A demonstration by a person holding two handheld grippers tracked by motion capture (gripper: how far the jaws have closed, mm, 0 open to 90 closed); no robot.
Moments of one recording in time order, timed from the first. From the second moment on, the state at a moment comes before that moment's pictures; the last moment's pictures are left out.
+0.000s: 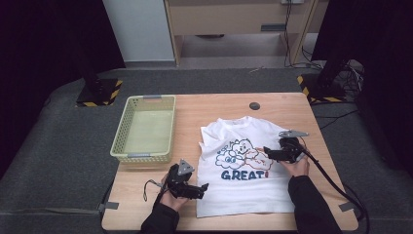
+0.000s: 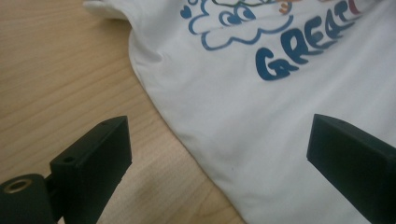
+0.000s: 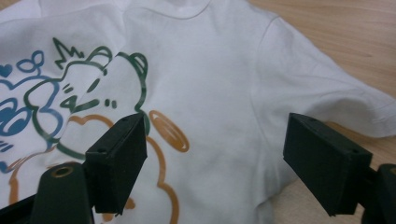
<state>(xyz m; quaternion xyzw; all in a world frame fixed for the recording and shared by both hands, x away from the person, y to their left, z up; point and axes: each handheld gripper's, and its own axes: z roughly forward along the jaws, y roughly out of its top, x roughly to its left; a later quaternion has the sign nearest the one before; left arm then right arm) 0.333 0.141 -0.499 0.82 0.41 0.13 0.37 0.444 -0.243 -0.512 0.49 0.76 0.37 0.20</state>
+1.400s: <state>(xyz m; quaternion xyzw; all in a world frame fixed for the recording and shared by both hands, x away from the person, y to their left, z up) 0.421 0.131 -0.466 0.74 0.48 0.22 0.43 0.365 -0.238 -0.526 0.45 0.82 0.31 0.16</state>
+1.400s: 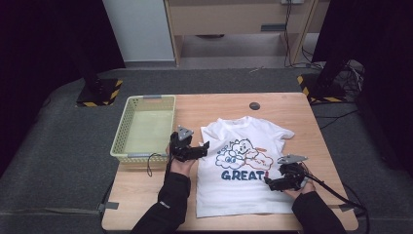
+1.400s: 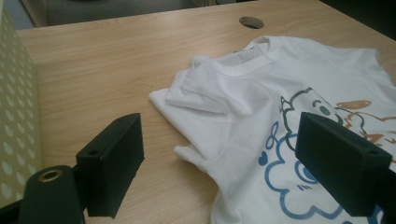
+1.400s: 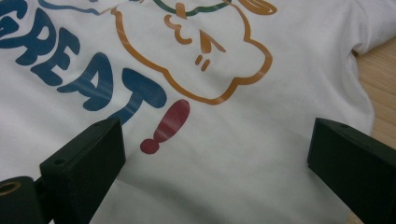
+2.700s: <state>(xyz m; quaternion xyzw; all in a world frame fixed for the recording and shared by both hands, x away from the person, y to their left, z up) 0.487 0.118 -0.517 0.74 0.52 0.22 0.37 0.354 -0.243 -0.530 0.44 0.83 0.29 0.15</state>
